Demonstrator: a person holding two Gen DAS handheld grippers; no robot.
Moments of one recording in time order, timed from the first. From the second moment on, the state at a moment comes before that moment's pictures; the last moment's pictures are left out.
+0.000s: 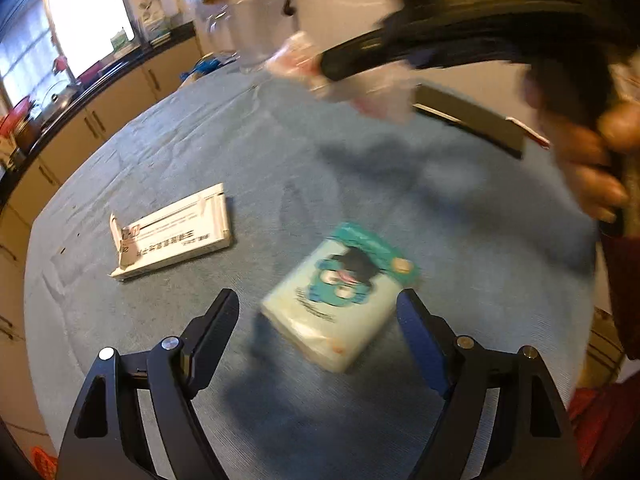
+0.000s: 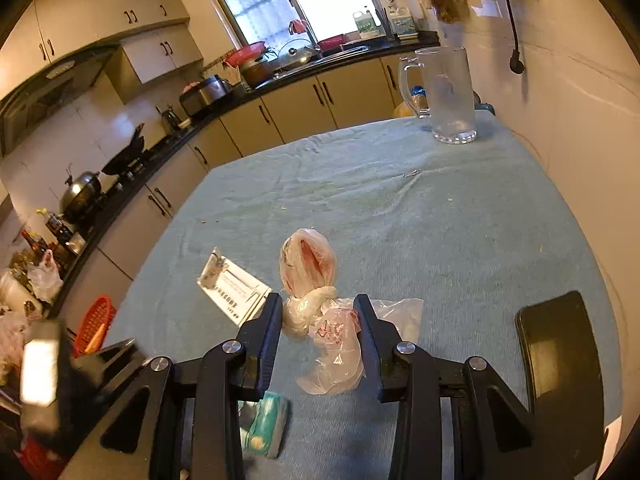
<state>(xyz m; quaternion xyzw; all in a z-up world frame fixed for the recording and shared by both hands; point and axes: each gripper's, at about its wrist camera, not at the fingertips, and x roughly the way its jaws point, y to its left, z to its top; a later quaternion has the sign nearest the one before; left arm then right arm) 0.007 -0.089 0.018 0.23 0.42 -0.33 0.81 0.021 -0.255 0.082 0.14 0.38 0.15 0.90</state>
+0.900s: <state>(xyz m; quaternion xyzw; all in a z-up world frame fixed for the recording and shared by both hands) -0.006 -0.077 0.011 0.15 0.44 -0.32 0.83 -0.001 -0.229 0.079 0.15 0.38 0.16 0.90</state>
